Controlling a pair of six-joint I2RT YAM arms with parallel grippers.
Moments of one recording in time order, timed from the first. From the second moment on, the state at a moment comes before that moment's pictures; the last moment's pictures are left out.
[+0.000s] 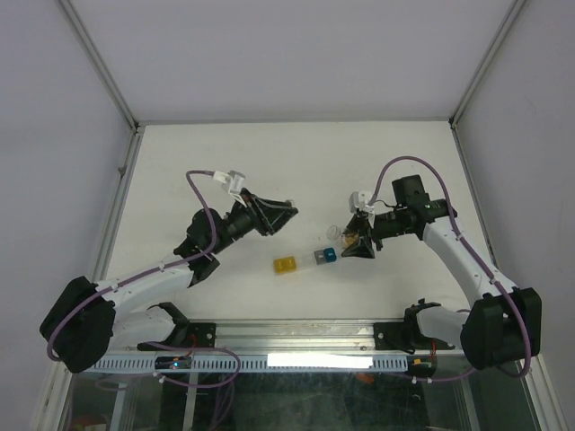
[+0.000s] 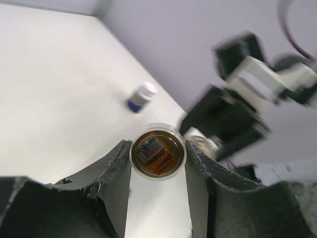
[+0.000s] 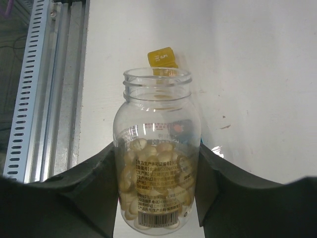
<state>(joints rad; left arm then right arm) -0.80 1.14 0.51 0.80 0.21 -0.64 0.25 1.19 0.87 -0.85 -1.09 -1.03</state>
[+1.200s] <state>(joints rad) -0.28 1.59 0.79 -0.10 -0.47 -0.96 0.15 1.06 0.87 -0.85 -1.17 -0.99</state>
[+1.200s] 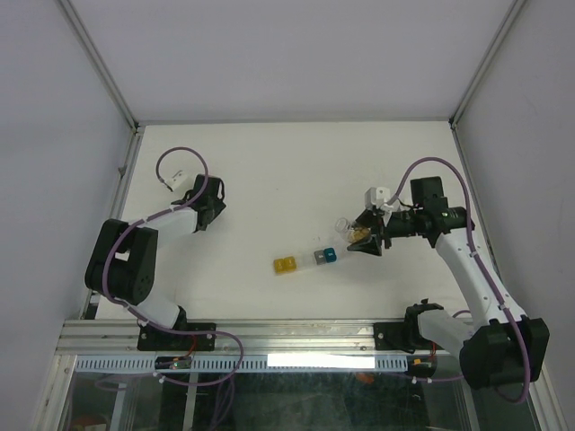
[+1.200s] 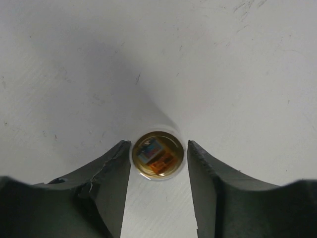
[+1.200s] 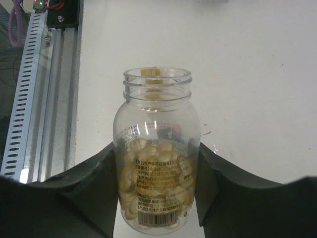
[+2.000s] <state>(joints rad) -0.42 0.99 0.60 0.32 0.24 -0.80 0.14 0.91 0.91 0.25 -1.09 0.28</state>
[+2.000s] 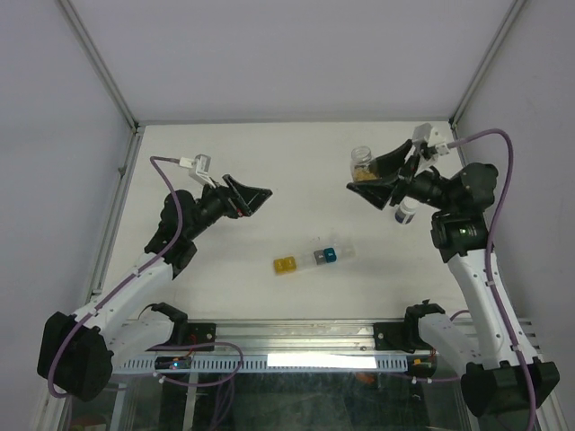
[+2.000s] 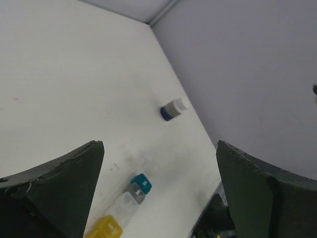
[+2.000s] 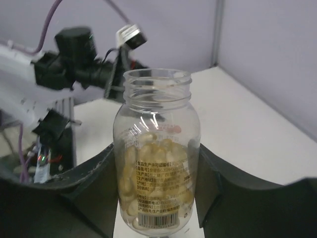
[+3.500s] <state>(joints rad) -0.71 1.20 0.54 0.95 0.23 -0.20 0.02 1.08 0.86 -0.90 -1.01 -1.14</state>
